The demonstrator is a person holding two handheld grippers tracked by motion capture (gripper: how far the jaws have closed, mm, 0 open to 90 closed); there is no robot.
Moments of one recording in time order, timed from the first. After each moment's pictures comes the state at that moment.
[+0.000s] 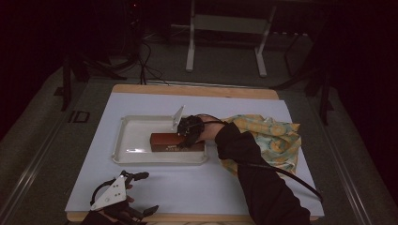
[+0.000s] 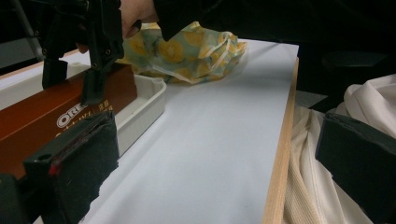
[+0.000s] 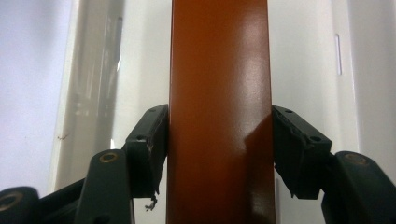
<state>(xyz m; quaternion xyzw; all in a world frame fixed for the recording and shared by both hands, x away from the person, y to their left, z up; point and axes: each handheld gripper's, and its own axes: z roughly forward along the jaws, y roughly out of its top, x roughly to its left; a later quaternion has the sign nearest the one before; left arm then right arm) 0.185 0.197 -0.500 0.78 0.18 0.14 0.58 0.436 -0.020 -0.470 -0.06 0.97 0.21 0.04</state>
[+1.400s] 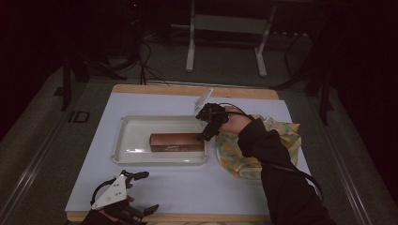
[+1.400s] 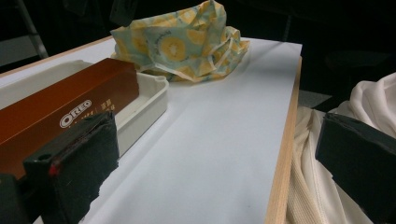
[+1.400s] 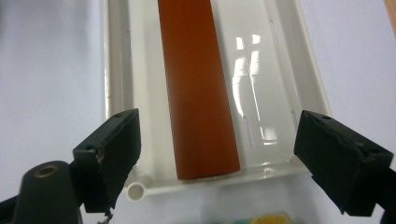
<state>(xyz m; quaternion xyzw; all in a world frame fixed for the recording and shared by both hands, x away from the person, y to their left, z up) 0.186 0.197 -0.501 0.78 0.18 0.15 0.58 0.434 -0.086 -0.406 0.02 0.97 0.26 0.05</state>
